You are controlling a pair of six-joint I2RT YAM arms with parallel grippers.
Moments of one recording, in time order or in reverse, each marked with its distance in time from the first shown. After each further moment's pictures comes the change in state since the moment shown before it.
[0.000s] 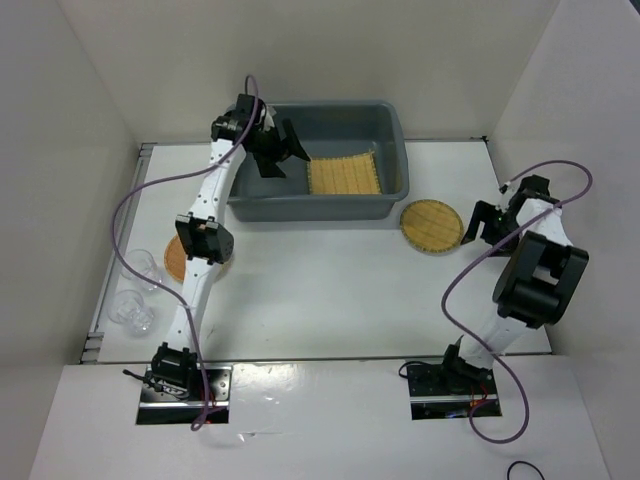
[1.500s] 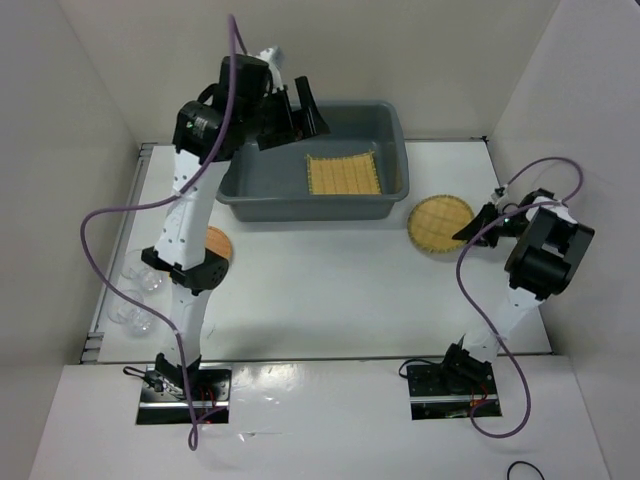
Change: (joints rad) left arm -0.293 -0.608 -0.031 -0.160 -0.406 0.046; right arm -0.128 0.409 0.182 -0.113 -0.687 -0.128
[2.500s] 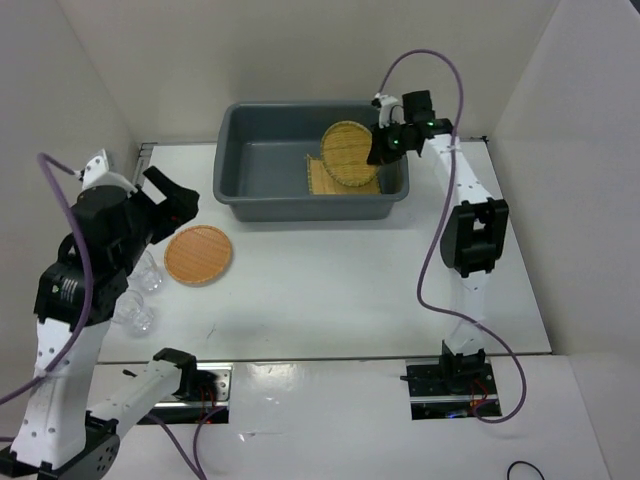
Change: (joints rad) left arm 0.277 -1.285 -1.622 0.451 -0.369 -0.062; right arm 0.712 0.066 0.715 0.122 0.441 0.002
